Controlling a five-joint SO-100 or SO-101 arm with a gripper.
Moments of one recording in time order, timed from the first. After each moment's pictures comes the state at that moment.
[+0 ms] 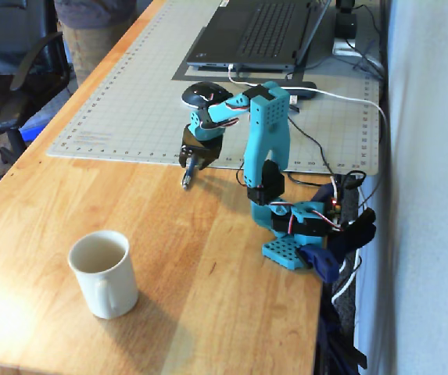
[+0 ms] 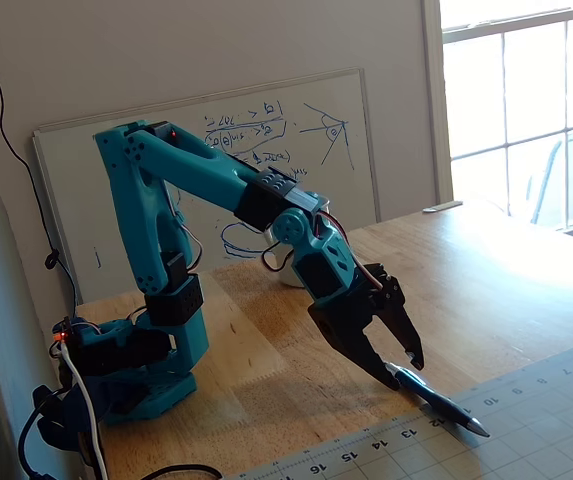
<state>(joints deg) 43.1 94.7 131.1 26.4 -54.5</state>
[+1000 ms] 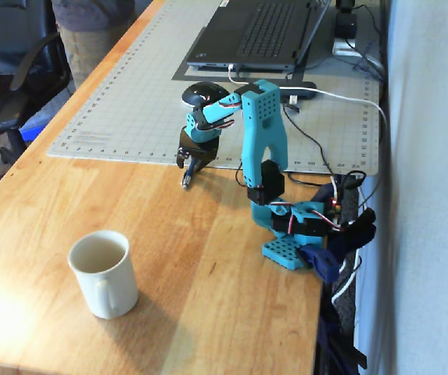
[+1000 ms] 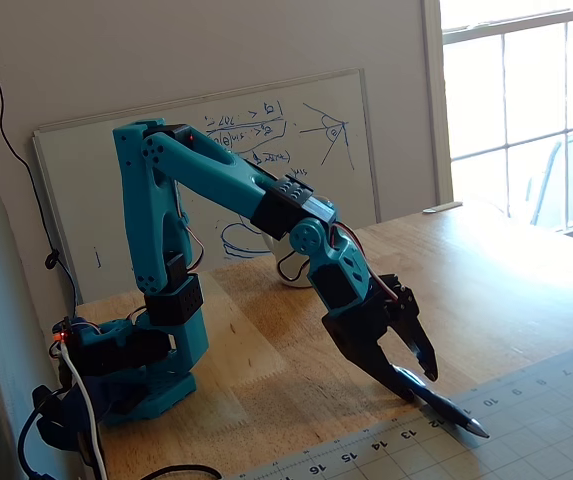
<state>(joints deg) 43.1 87.6 126.8 25.1 -54.7</state>
